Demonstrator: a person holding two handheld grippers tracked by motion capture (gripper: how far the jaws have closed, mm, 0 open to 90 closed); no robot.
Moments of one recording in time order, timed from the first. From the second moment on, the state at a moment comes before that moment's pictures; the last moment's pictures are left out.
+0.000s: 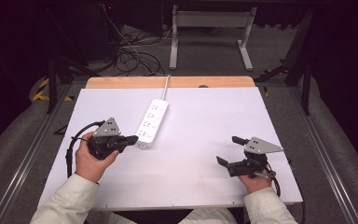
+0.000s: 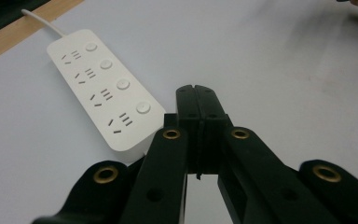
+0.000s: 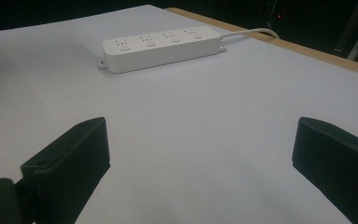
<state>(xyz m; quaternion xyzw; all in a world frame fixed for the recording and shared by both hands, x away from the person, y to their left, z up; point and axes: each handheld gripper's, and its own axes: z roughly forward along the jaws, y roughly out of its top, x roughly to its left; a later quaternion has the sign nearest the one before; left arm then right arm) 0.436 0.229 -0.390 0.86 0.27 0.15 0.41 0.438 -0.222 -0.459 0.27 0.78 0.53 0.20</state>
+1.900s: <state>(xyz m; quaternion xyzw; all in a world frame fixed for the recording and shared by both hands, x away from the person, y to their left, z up) 0.519 0.188 -0.454 0.86 0.34 0.13 0.35 0.435 -0.221 -0.461 0.25 0.79 0.53 0.18</state>
